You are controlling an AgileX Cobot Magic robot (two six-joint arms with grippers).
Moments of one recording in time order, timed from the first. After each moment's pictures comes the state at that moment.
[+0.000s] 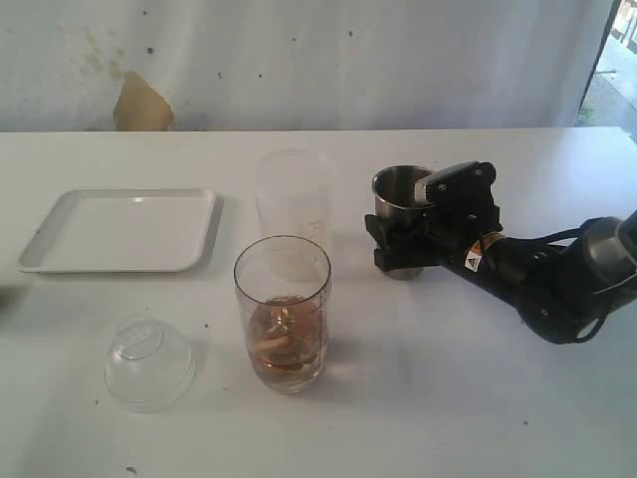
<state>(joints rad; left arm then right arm) 0.04 0.00 -0.01 -0.02 0.22 0.05 0.12 2.10 -0.83 -0.37 -0.96 0.16</state>
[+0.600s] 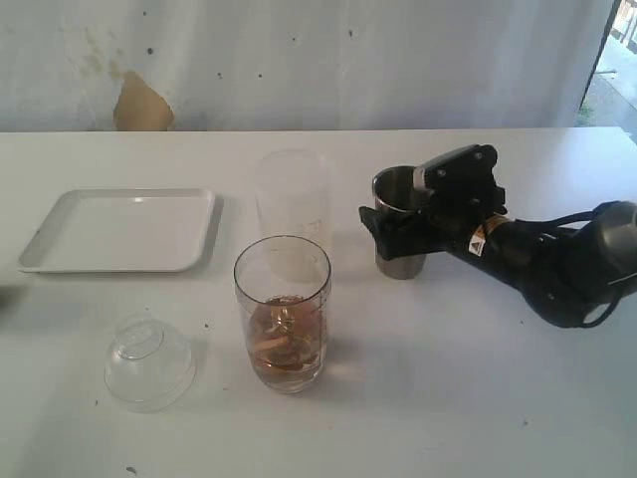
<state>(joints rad) 0.04 0.00 -0.01 -0.02 0.22 0.05 0.12 2.03 -0.83 -0.37 -0.88 0.12</state>
